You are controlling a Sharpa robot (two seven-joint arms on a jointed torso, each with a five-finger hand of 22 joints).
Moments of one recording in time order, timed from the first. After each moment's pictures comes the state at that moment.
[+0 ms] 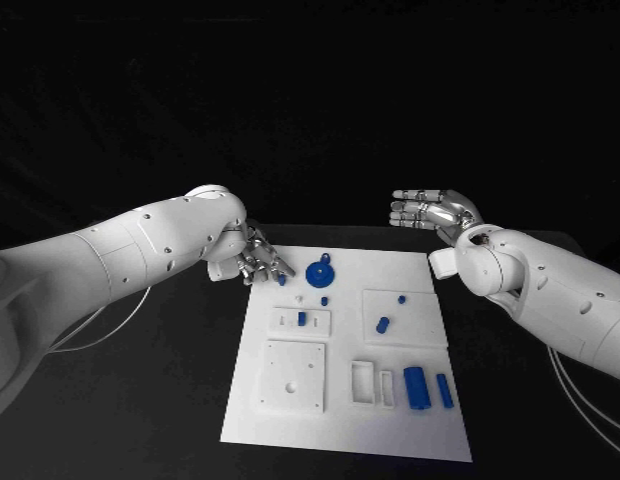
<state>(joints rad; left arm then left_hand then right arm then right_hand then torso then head) 1.43 -0.37 -0.19 0.83 -0.78 0.31 -0.51 1.12 -0.11 0.13 0.15 0.12 1.12 0.02 0.20 0.61 1.47 -0.05 0.63 0.23 1.40 -0.11 1.31 0.71 0.04 1.27 -0.12 0.43 1.31 1.02 -0.60 0.41 1.01 -0.51 -0.17 0.16 1.25 -0.06 0.37 -0.25 0.47 0.82 0.18 0.06 0.05 0.86 0.19 0.06 0.05 0.94 0.19 0.06 0.06 0.12 0.85 0.19 0.08 0.07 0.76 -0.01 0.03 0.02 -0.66</state>
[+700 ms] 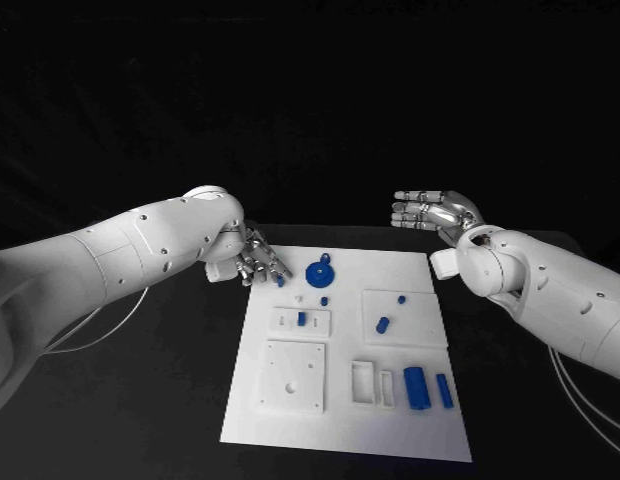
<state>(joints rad) 1.43 -0.38 -0.19 0.85 -0.77 0.31 -0.51 1.12 -0.04 0.09 0.05 0.26 1.12 0.01 0.20 0.62 1.47 -0.05 0.63 0.23 1.40 -0.11 1.31 0.71 0.04 1.27 -0.12 0.43 1.31 1.02 -0.60 0.41 1.00 -0.51 -0.17 0.16 1.25 -0.06 0.37 -0.25 0.47 0.81 0.18 0.06 0.05 0.86 0.19 0.06 0.05 0.94 0.19 0.06 0.06 0.12 0.85 0.19 0.08 0.07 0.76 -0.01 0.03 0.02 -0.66</state>
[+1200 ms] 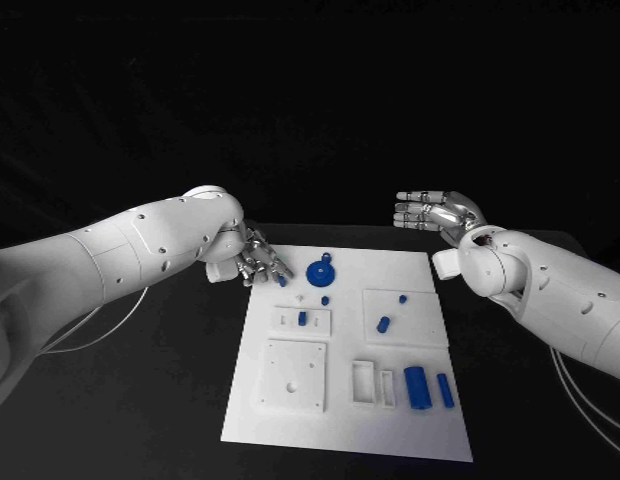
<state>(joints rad) 1.43 -0.40 -0.19 0.86 -0.76 0.32 -0.51 1.12 -0.07 0.10 0.08 0.21 1.12 0.01 0.21 0.63 1.47 -0.05 0.63 0.23 1.40 -0.11 1.31 0.72 0.04 1.27 -0.12 0.43 1.31 1.02 -0.60 0.41 0.99 -0.51 -0.16 0.16 1.25 -0.06 0.37 -0.25 0.47 0.81 0.18 0.06 0.05 0.86 0.19 0.06 0.05 0.94 0.19 0.06 0.06 0.12 0.85 0.19 0.08 0.07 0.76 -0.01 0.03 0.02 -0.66</state>
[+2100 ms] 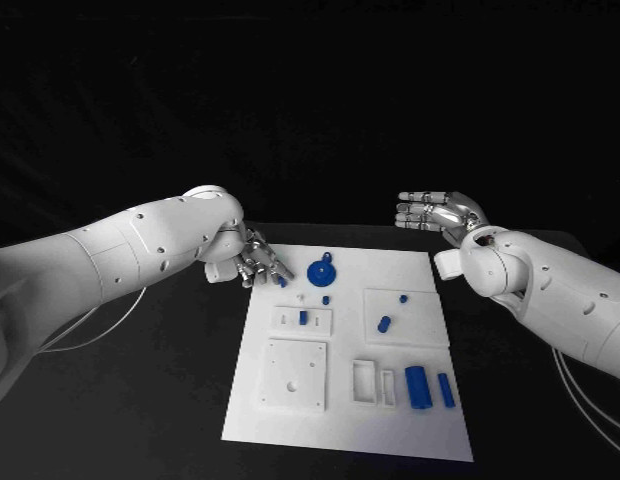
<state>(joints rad) 1.43 -0.41 -0.19 0.88 -0.76 0.33 -0.53 1.12 -0.09 0.12 0.13 0.16 1.12 0.01 0.21 0.64 1.47 -0.05 0.64 0.23 1.40 -0.11 1.32 0.73 0.04 1.27 -0.12 0.43 1.31 1.02 -0.60 0.41 0.98 -0.51 -0.16 0.16 1.25 -0.06 0.37 -0.25 0.47 0.81 0.18 0.06 0.06 0.86 0.19 0.06 0.05 0.94 0.19 0.06 0.06 0.12 0.85 0.19 0.08 0.07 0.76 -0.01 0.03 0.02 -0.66</state>
